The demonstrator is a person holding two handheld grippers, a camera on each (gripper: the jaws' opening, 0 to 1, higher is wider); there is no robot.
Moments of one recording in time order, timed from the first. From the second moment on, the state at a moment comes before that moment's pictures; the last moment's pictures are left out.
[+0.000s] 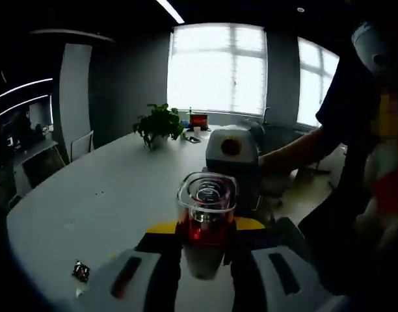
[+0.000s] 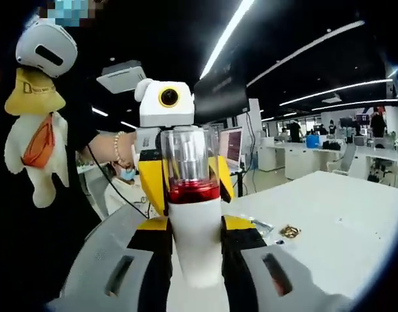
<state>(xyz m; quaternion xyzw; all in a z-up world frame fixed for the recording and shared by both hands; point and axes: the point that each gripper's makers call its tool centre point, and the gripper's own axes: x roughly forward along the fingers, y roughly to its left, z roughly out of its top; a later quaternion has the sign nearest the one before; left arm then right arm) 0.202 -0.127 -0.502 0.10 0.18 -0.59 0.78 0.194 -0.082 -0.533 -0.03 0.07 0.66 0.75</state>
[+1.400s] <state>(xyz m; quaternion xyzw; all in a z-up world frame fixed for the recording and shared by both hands) 0.223 -0.111 -0.652 0.13 0.25 -0.60 0.74 0.214 -0.084 -0.681 -0.14 0.17 0.64 0.74</state>
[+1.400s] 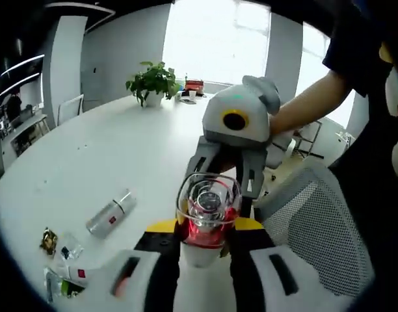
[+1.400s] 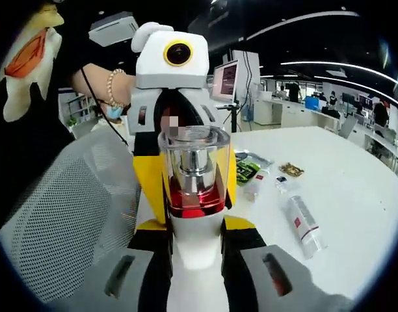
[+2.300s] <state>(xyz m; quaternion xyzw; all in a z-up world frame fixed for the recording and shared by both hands) 0.254 -0.138 -0.653 0.13 0.21 -0.61 0.75 0.247 -0.110 -0.683 -0.15 0.18 0.62 0.75</state>
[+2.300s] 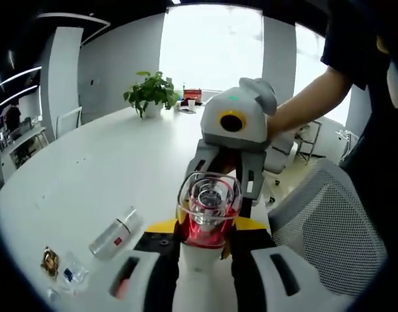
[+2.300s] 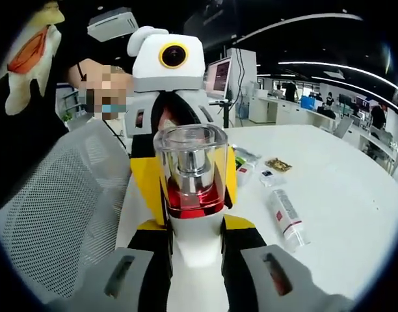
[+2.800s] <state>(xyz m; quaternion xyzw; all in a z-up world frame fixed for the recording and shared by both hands) 0.296 -0.181 -0.650 0.12 0.19 -0.62 0.75 0.287 -0.150 -0.684 -0.16 0.19 0.61 0.76</state>
